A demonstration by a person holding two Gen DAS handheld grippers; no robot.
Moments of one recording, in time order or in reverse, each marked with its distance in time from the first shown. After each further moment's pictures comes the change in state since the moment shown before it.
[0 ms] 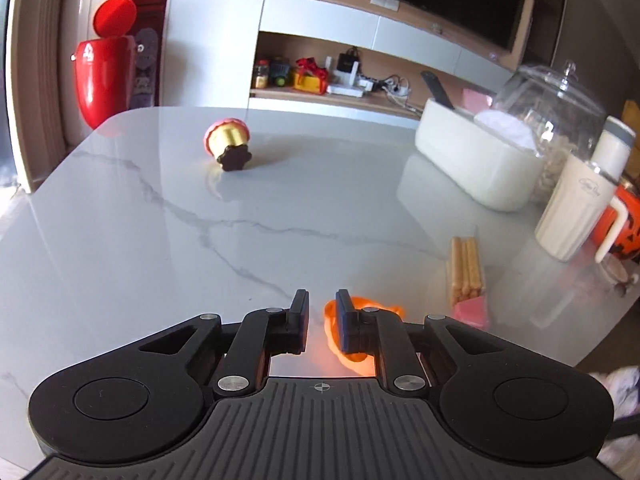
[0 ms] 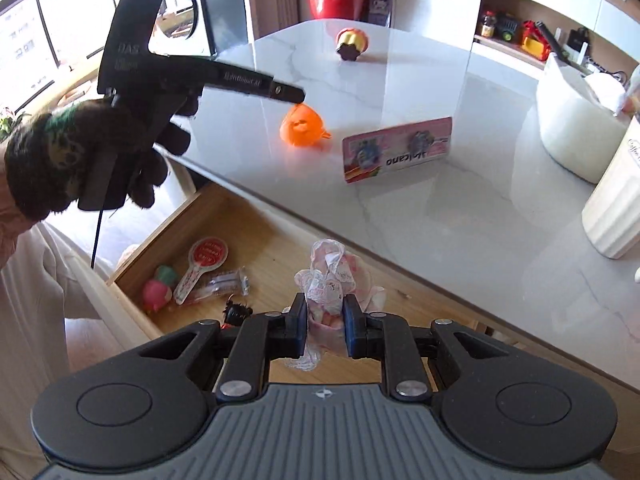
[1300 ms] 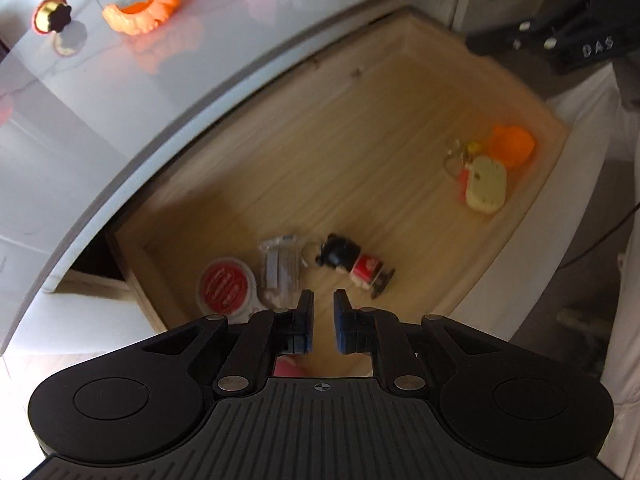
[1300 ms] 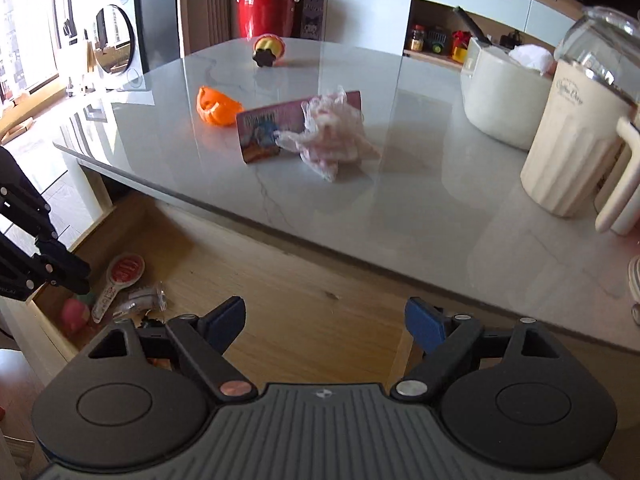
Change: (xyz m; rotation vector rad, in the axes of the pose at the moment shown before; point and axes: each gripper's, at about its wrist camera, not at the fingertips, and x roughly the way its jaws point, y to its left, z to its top) left arm -0.038 -0.065 -0.117 0.570 0.677 -0.077; right arm 0.044 -0.036 -0.059 0.091 -0.063 -0.171
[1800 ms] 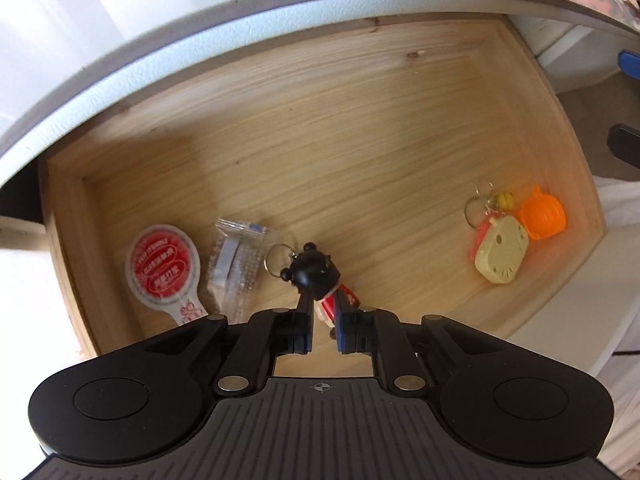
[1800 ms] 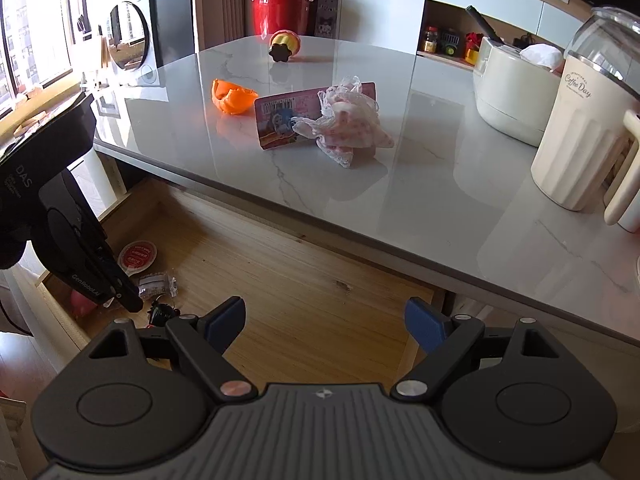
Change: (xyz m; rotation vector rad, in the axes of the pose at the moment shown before) left arm 0.062 0.020 0.039 -0.397 0.149 -0.166; right arm -0.010 0.001 -0.005 -0.036 -0.028 0.037
